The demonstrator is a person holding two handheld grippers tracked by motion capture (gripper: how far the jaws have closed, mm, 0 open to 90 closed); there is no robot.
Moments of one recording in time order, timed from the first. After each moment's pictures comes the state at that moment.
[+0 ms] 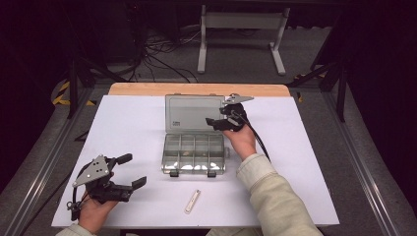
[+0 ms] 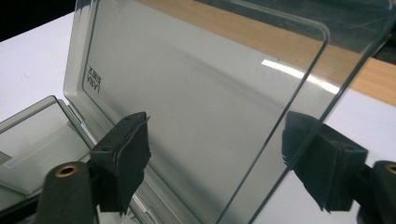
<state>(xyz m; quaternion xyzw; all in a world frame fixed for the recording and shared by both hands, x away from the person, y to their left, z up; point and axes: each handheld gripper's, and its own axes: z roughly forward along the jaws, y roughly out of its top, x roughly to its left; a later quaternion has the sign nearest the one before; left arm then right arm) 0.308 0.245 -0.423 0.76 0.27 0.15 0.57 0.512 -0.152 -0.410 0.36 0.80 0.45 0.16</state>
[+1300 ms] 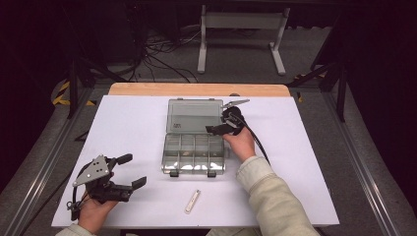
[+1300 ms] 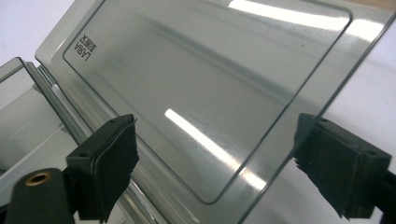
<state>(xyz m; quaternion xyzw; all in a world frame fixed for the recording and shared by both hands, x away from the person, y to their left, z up) 0.310 0.245 -0.422 0.77 0.26 0.15 0.57 0.524 -0.152 -0.438 0.40 0.82 0.40 0.09</state>
